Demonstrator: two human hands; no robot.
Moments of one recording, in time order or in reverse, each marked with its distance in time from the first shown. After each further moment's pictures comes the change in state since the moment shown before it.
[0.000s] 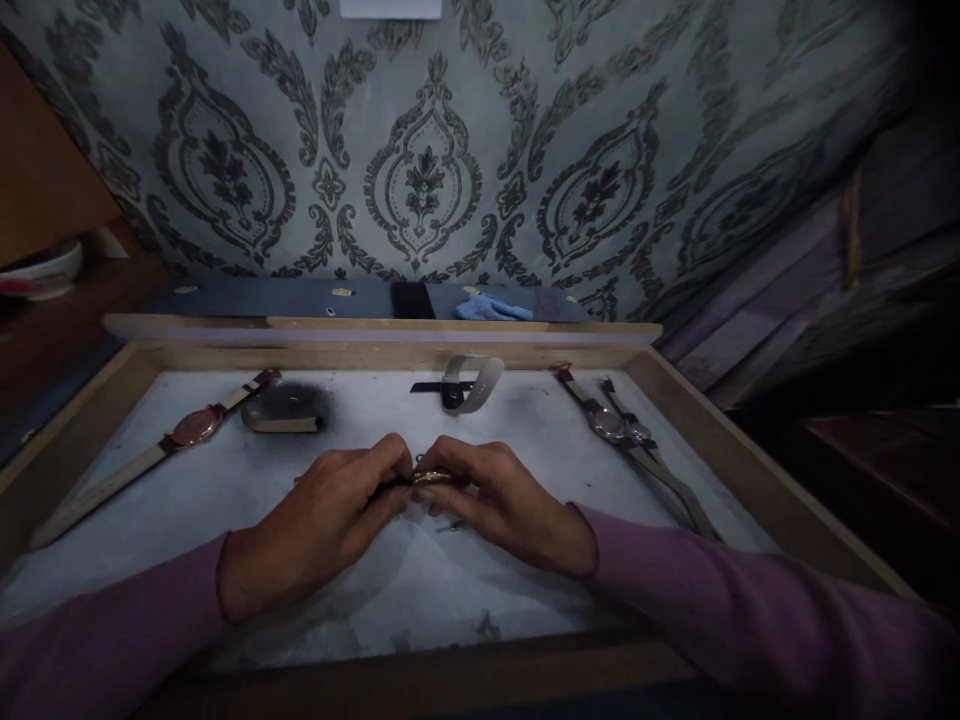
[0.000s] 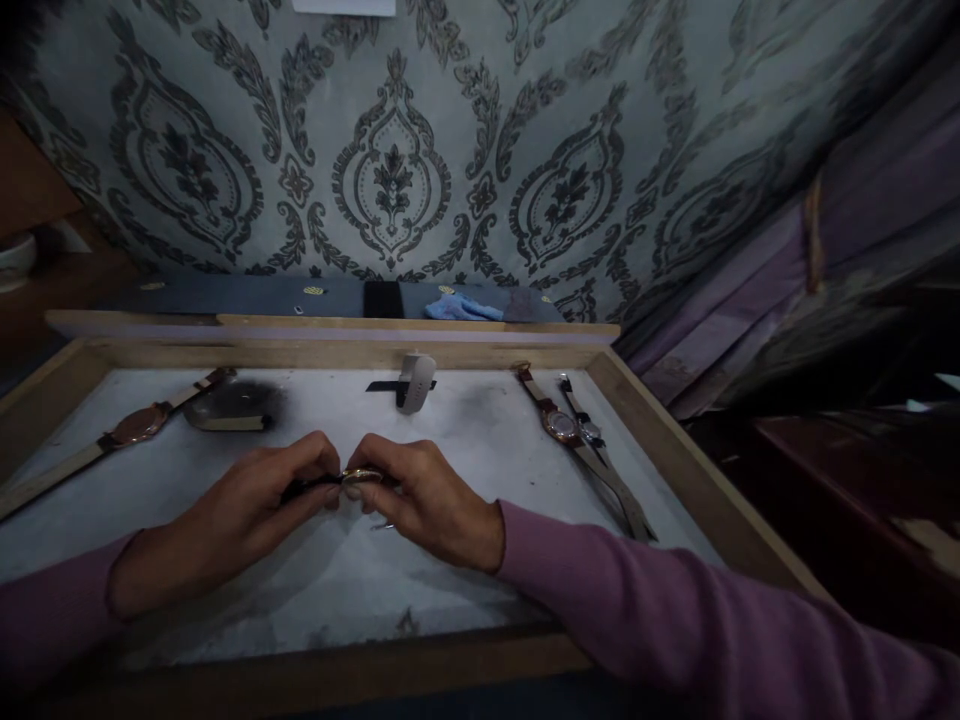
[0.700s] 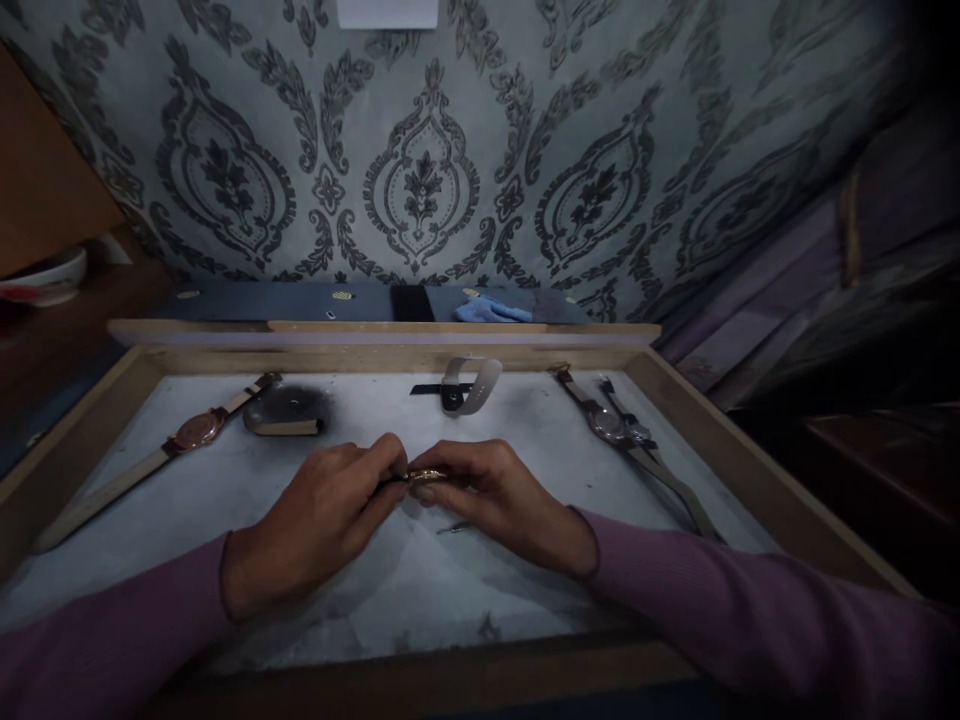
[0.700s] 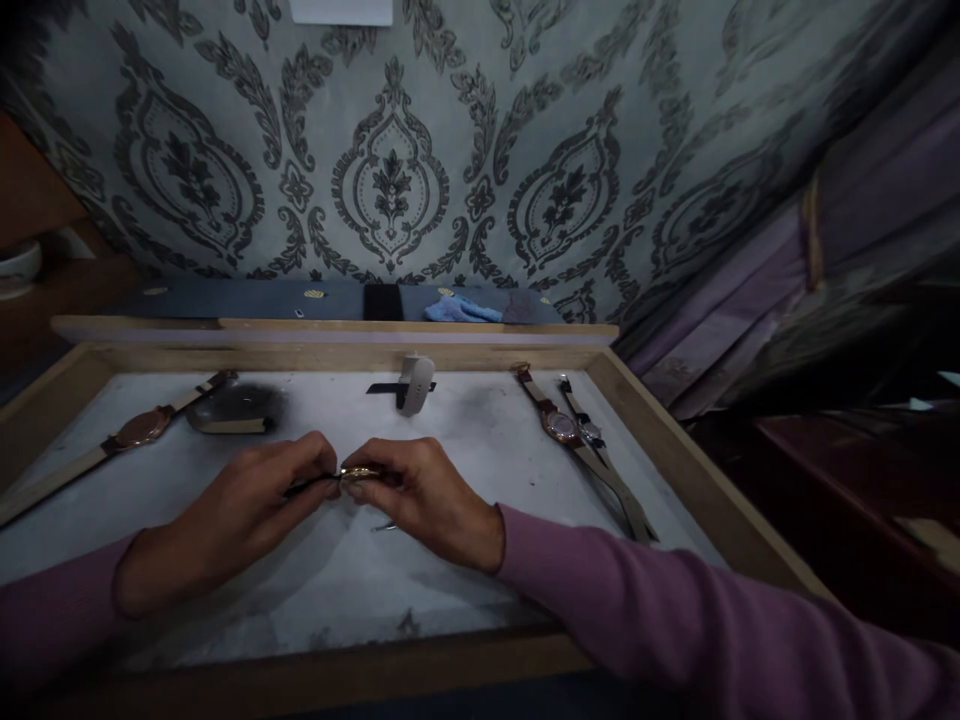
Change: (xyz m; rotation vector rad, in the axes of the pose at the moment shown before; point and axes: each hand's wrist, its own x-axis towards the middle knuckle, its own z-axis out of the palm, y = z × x) left_hand 0.001 -0.002 -0.001 0.200 0.035 0.012; right_hand 0.002 0.003 0.005 0.135 0.054 0.091
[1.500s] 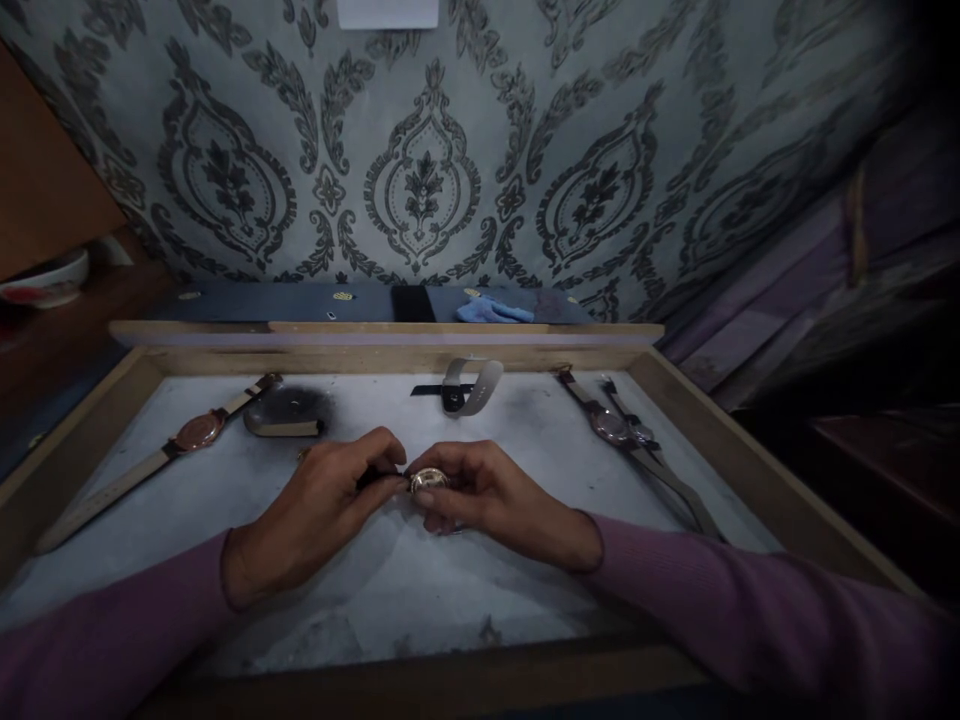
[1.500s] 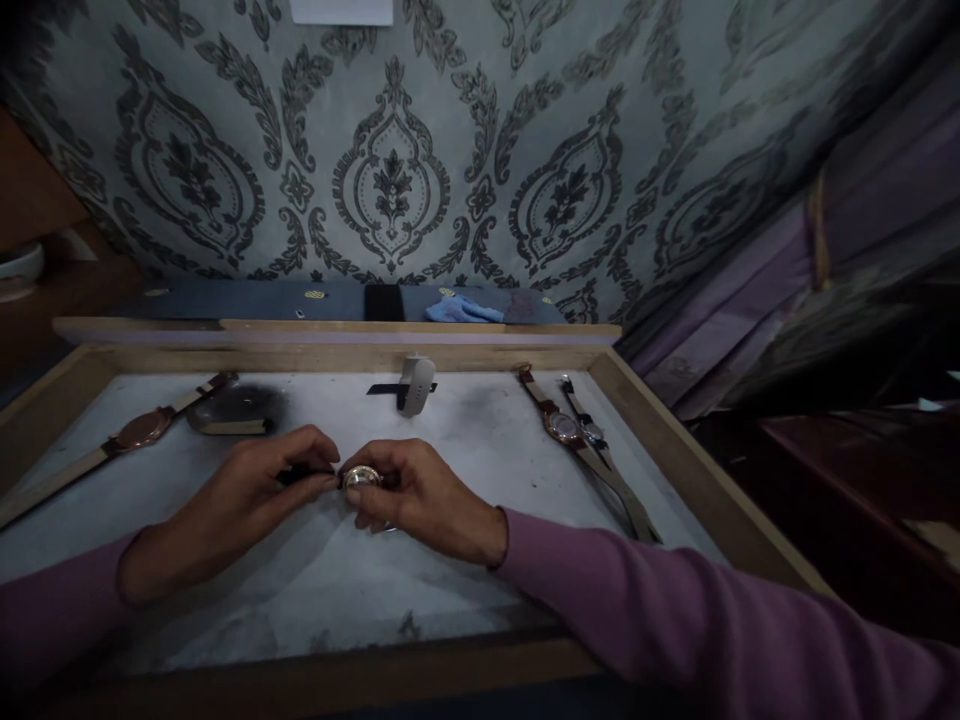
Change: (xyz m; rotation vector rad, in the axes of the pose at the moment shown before) left_hand 0.004 -0.002 -0.003 -0.230 0.036 -0.094; right_hand 0.002 -0.001 -0.001 0.395 -0.123 0.269
